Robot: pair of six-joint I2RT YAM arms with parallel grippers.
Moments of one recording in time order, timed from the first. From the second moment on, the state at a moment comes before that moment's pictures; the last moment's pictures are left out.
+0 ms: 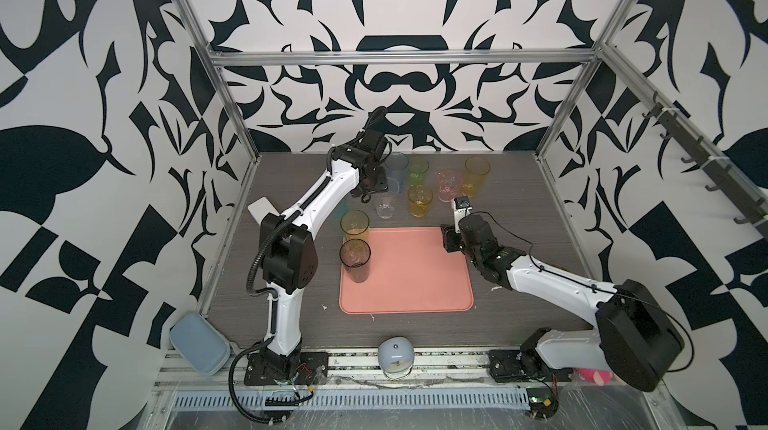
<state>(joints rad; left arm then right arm) -0.51 2.03 1.96 -1.05 -0.08 -0.58 0.60 1.31 0.64 0.08 0.30 0.26</state>
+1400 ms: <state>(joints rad) -0.49 2.22 2.12 -1.10 -0.05 -0.52 0.60 1.33 0.64 0.09 0.28 0.26</state>
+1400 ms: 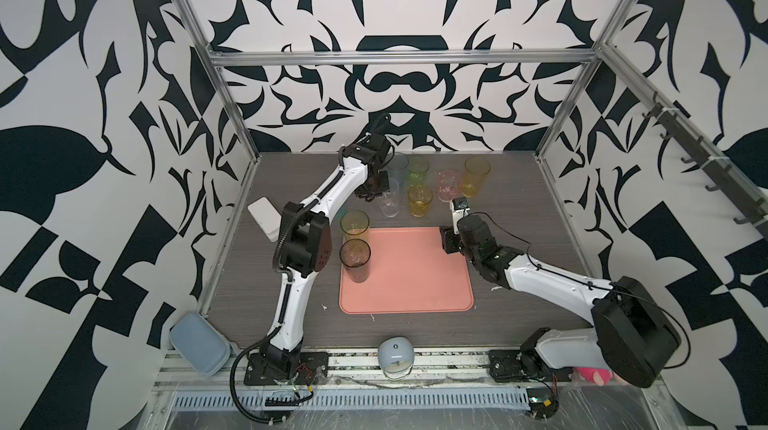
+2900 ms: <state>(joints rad) -0.49 1.81 2.27 -1.36 -0.18 -0.51 0.60 1.34 0.64 0.08 0.29 0.26</state>
